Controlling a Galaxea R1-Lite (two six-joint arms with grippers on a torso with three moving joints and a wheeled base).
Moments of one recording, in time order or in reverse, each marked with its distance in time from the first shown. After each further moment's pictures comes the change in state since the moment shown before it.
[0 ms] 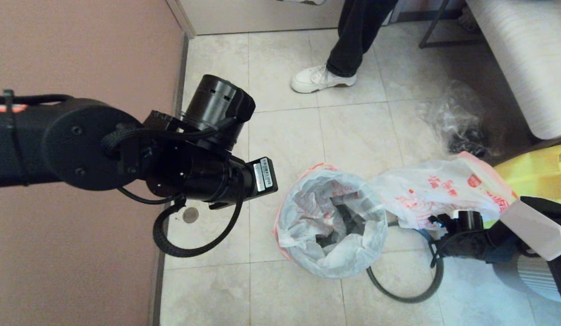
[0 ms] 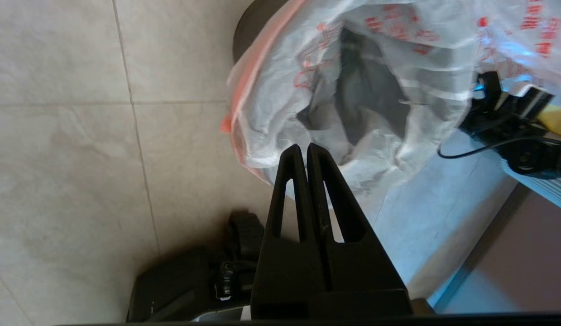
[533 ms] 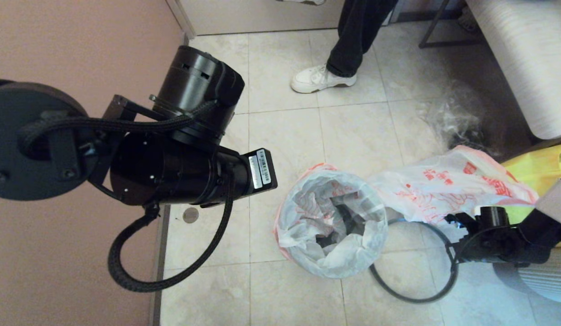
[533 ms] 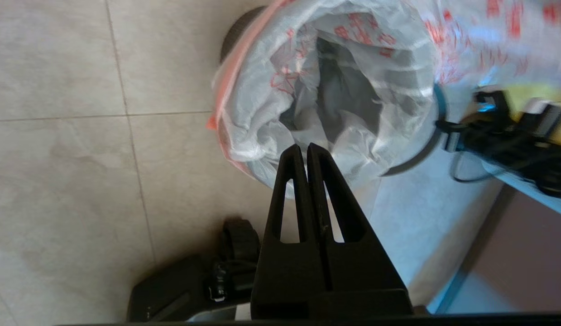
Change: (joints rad) left arm -0.090 -0.088 0.016 0.011 0.080 -0.010; right arm -0.023 -0.321 0.390 -0.002 -0.005 0.006
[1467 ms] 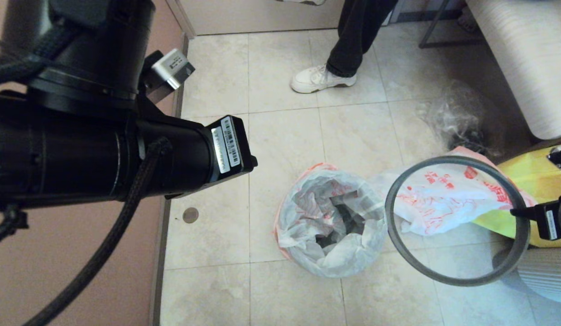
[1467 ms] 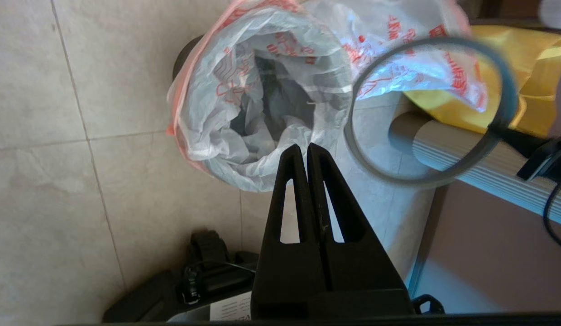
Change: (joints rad) left arm -0.090 -0.179 0.016 0.000 -0.002 0.016; right arm 0.021 -1.022 0.231 0.477 0.175 0.058
